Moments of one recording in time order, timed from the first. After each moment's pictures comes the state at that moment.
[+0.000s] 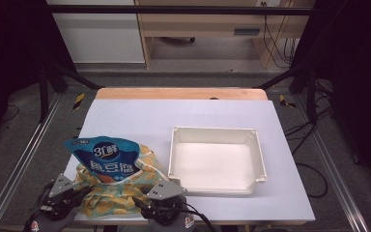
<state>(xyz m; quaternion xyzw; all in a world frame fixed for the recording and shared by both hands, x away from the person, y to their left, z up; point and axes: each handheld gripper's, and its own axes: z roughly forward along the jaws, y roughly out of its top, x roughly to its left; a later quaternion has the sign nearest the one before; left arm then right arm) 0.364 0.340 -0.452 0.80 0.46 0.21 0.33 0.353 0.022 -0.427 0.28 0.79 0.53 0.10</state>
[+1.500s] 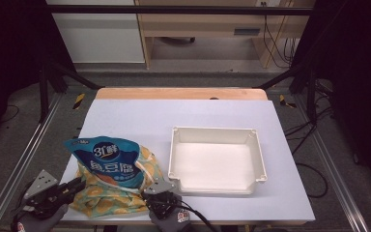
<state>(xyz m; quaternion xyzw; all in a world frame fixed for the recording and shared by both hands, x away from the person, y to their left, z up) 0.355 0.352 -0.412 0.75 0.46 0.23 0.42 0.382 0.041 -0.494 0.33 0.83 0.44 0.10</state>
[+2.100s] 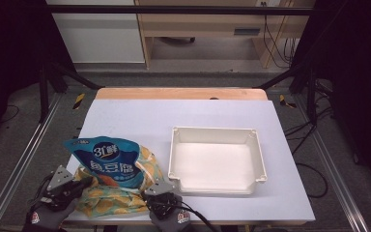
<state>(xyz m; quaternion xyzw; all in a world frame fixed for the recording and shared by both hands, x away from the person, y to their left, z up) 0.381 0.342 -0.446 0.80 0.44 0.22 0.35 0.380 0.040 -0.497 0.33 0.82 0.45 0.11</state>
